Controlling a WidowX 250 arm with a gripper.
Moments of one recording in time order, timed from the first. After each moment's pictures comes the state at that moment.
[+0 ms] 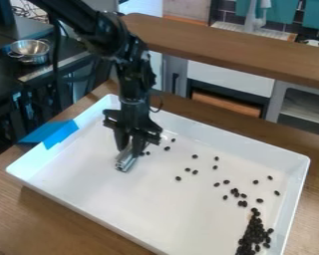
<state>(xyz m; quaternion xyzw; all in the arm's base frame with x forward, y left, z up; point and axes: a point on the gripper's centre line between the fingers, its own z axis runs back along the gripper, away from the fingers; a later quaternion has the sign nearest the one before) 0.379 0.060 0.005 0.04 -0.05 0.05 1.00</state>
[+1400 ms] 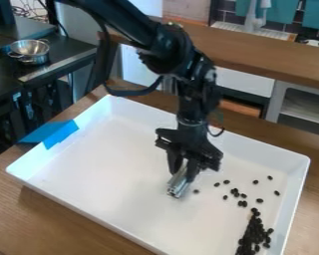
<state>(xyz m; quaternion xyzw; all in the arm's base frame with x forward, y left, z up) 0.373 -0.051 0.010 0.02 -0.07 -0.01 1.00</state>
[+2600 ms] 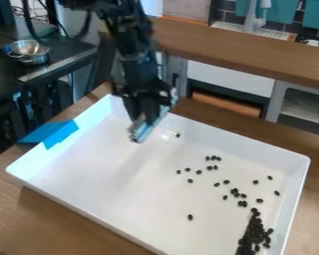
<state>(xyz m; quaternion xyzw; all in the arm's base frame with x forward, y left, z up) 0.379 0.042 0.079 -0.05 -0.10 0.02 0.99</state>
